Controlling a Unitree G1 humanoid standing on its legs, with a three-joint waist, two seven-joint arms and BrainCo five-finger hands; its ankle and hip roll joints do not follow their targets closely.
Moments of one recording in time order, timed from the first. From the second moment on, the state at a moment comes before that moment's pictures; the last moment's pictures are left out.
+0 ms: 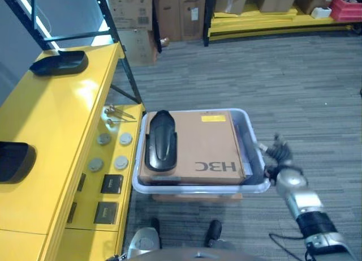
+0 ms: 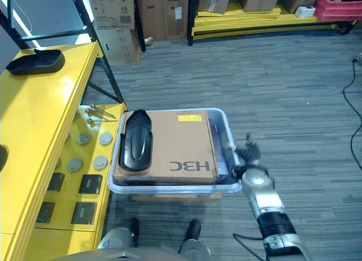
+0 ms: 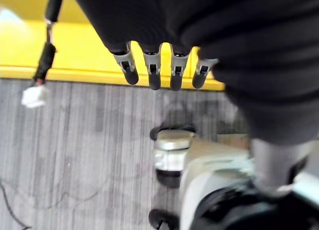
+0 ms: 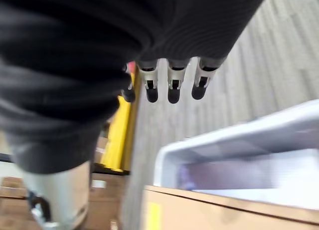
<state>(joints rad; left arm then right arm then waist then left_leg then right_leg) 0.20 0.23 -0.17 1.15 -0.21 -0.06 -0.11 -0.15 -0.60 0.00 0.20 0.35 0.16 -0.33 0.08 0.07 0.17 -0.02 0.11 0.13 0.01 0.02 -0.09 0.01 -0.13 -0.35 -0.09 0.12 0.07</state>
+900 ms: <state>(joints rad) 0.21 0.26 -0.28 1.11 -0.20 -0.09 -0.15 -0.59 -0.57 0.20 0.73 0.23 0.41 -0.31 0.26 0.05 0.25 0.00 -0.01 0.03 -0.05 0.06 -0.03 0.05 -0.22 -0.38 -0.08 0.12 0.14</state>
